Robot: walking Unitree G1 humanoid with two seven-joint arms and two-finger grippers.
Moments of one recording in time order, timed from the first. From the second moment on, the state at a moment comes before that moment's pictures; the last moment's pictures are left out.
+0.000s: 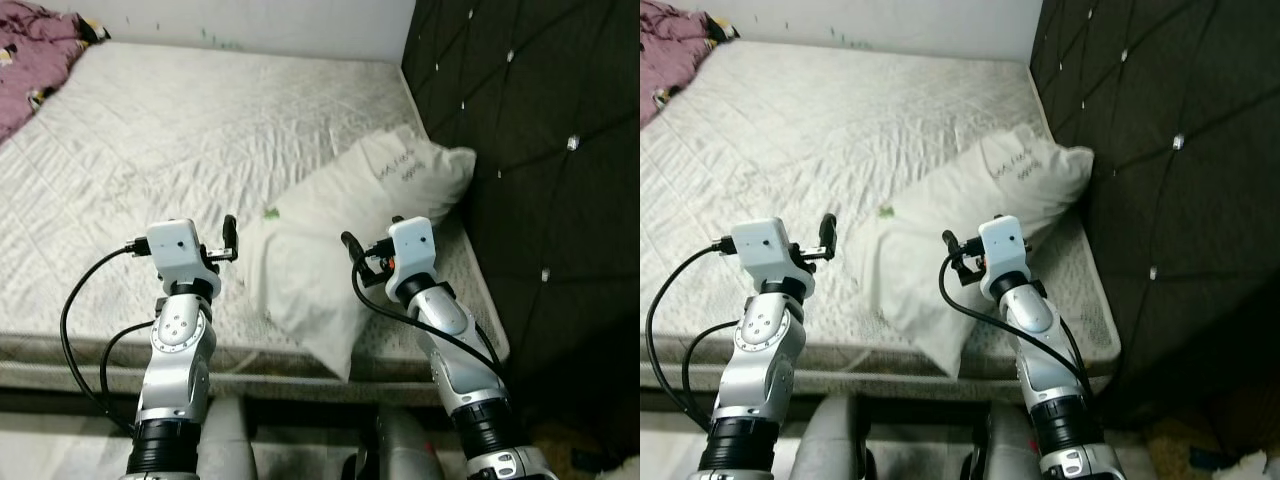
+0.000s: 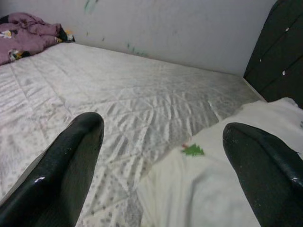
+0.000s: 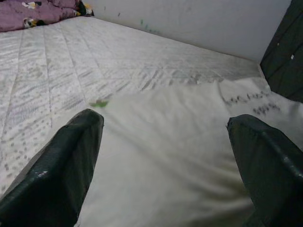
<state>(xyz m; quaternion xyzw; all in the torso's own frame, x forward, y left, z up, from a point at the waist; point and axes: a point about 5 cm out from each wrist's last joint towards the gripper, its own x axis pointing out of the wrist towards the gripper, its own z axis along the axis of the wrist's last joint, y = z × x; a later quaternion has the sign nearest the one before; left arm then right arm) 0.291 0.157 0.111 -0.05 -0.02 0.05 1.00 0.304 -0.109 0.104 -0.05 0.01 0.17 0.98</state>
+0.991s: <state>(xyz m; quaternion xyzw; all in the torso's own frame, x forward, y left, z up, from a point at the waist) 0.288 0.168 0.107 -0.05 -0.01 0.09 0.99 0.314 -0.097 0.094 -0.06 0.09 0.22 0.97</state>
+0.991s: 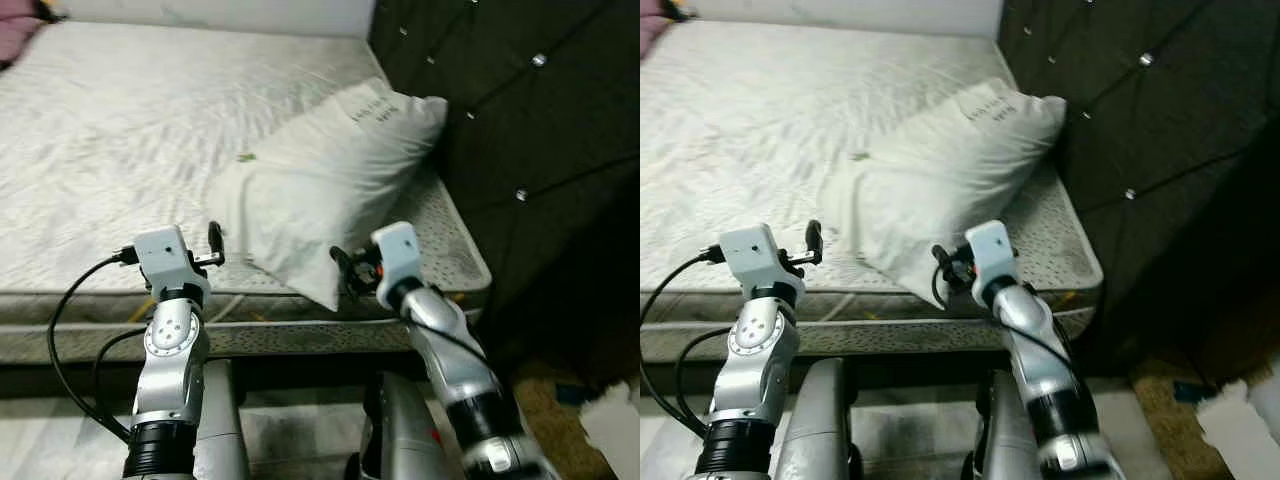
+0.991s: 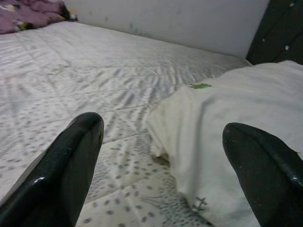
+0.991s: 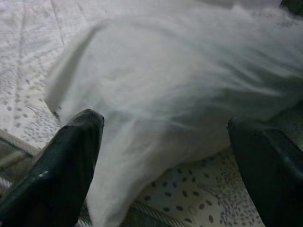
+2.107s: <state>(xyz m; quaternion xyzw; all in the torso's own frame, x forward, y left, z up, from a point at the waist) 0.258 0.177 0.116 -0.03 0.02 0.09 1.00 0.348 -0.041 0.085 0.05 0.24 0.18 0.95</state>
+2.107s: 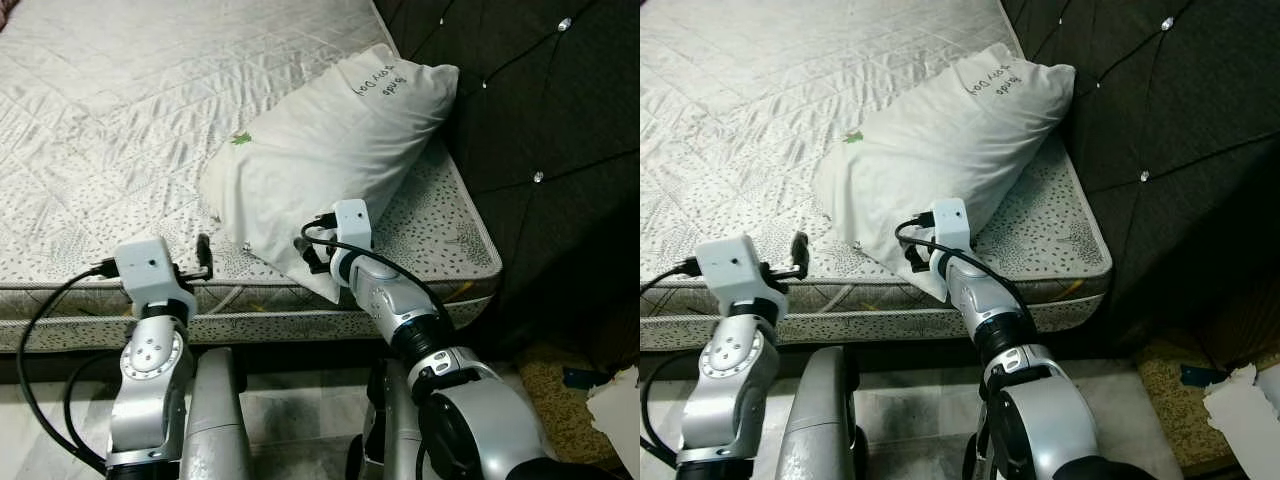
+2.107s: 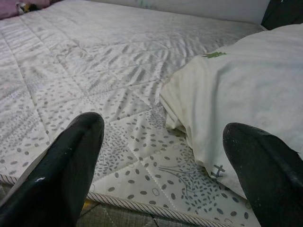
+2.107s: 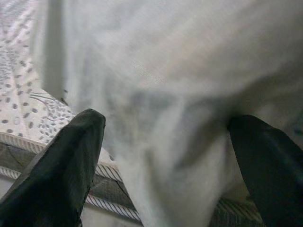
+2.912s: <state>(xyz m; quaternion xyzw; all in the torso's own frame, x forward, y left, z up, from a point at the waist) 0.230 0.173 0.123 -0.03 0.03 0.10 0.99 0.360 -0.051 0.089 0.11 0.21 0.09 0.97</state>
